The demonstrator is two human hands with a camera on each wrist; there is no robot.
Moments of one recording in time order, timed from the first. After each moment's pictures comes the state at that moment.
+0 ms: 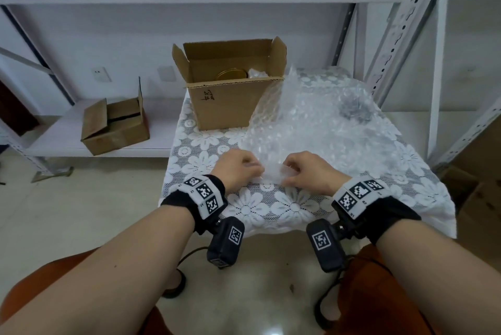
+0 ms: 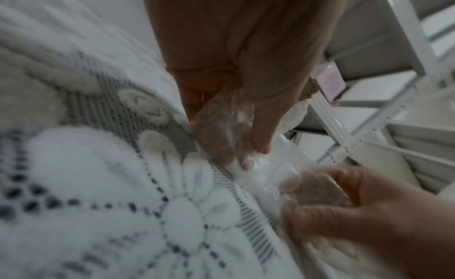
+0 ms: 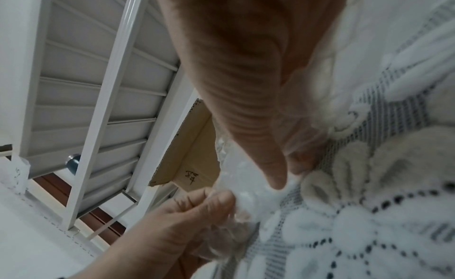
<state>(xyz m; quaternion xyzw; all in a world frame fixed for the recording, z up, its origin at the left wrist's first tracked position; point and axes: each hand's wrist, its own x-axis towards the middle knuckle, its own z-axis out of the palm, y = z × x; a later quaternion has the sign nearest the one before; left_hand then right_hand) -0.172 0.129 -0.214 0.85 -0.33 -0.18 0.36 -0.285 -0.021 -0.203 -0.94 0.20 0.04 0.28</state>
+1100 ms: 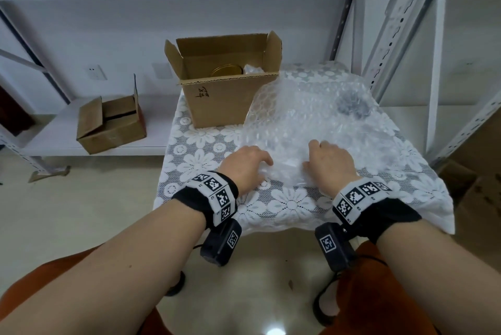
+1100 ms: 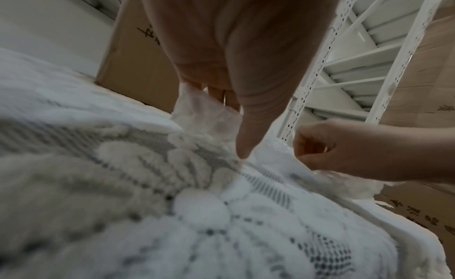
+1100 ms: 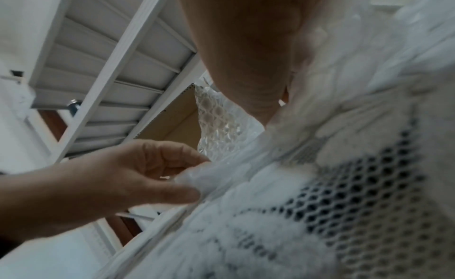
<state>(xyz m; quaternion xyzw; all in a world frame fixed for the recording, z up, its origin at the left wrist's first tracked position) -0.186 0.115 -0.208 0.86 -0.48 -0.10 0.13 -0.299 -0.043 -0.214 -0.97 0.25 -0.02 -0.03</state>
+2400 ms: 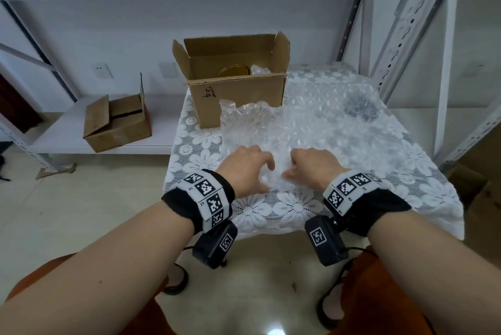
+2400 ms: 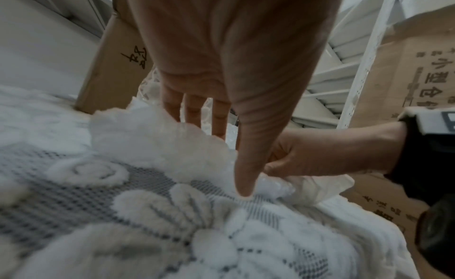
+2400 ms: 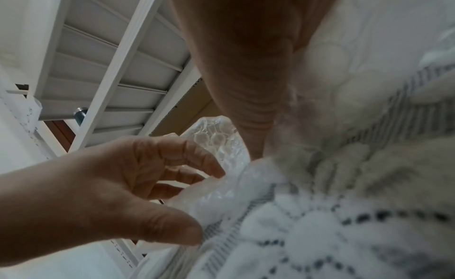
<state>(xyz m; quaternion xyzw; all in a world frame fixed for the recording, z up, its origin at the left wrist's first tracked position) -0.186 0.128 -0.196 0.86 -0.49 -0.10 0.10 -0.268 -0.023 -0.207 -0.98 0.20 0.08 0.05</state>
